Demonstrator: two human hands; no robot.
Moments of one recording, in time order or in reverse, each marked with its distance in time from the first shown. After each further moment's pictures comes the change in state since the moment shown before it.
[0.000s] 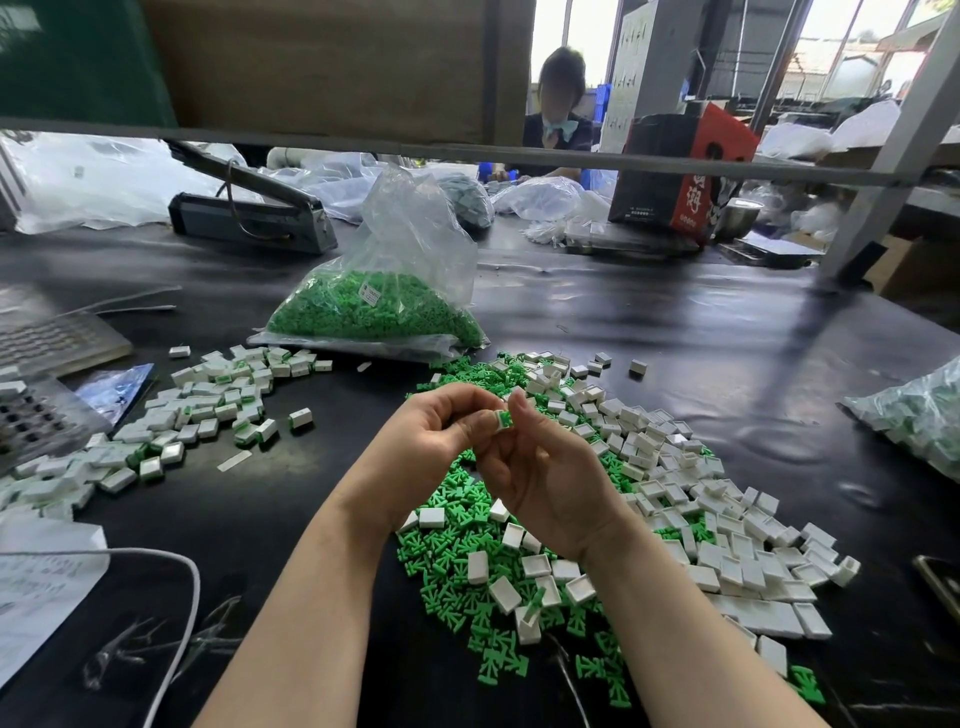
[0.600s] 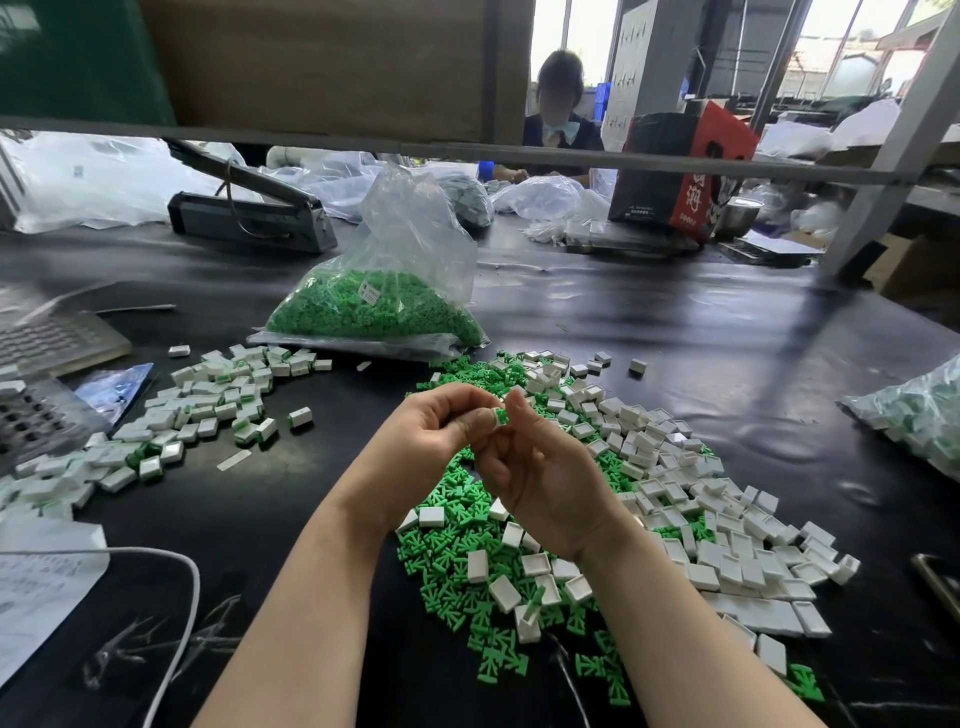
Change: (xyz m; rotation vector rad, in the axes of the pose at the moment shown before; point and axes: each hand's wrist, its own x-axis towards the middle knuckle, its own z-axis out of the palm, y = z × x) left_hand -0.001 0.000 -0.001 0.038 0.017 -0.012; right_hand -0.001 0.001 0.003 -0.056 -0.003 -0.011
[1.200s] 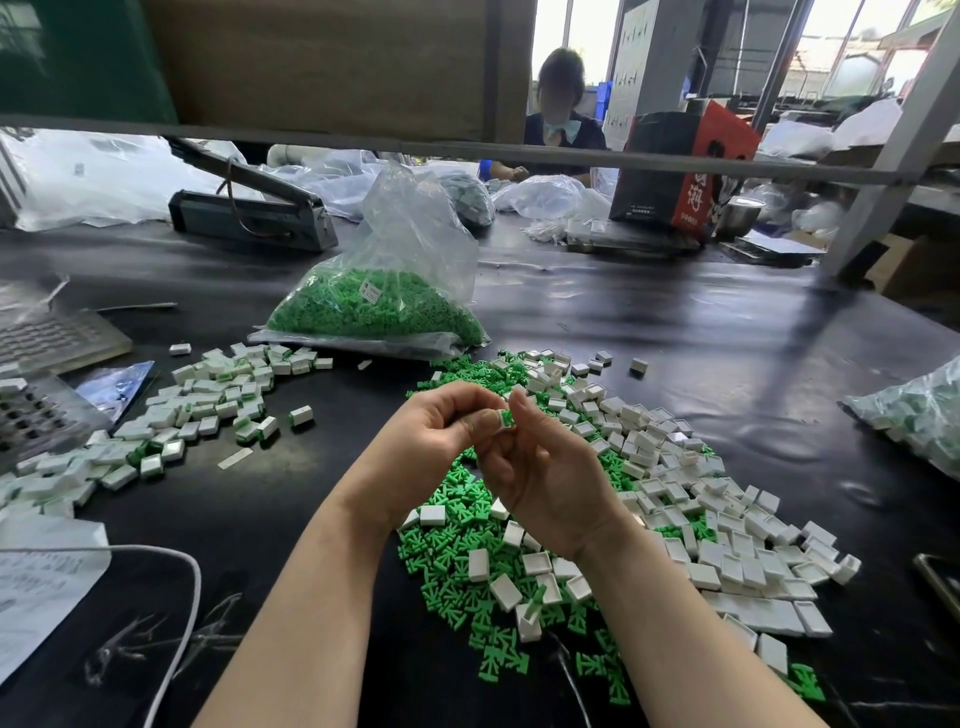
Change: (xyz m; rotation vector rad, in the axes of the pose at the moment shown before) left_hand 0.000 0.003 0.002 0.011 -0.005 -0.010; right_hand -0.001 -0.001 0.001 0.059 0.033 -0.012
